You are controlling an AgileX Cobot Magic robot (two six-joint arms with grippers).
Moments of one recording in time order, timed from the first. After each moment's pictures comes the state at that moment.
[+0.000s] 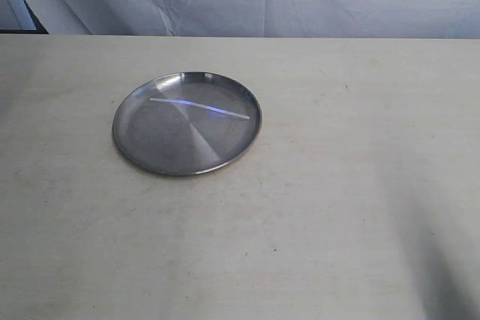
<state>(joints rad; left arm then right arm) -0.28 0.94 -0.82 1.75 0.07 -1.72 -0.04 0.12 -0.07 -0.28 0.27 0.70</state>
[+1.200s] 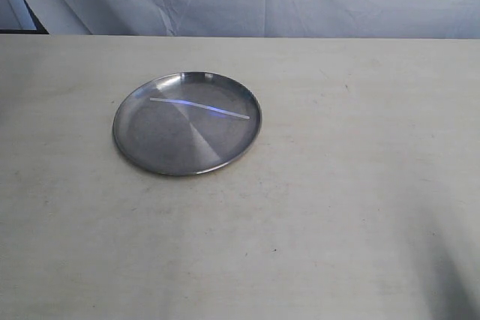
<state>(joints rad) -0.27 0.79 -0.76 1.38 -0.02 -2.01 -0.07 0.03 0.00 -0.20 0.34 0.71</state>
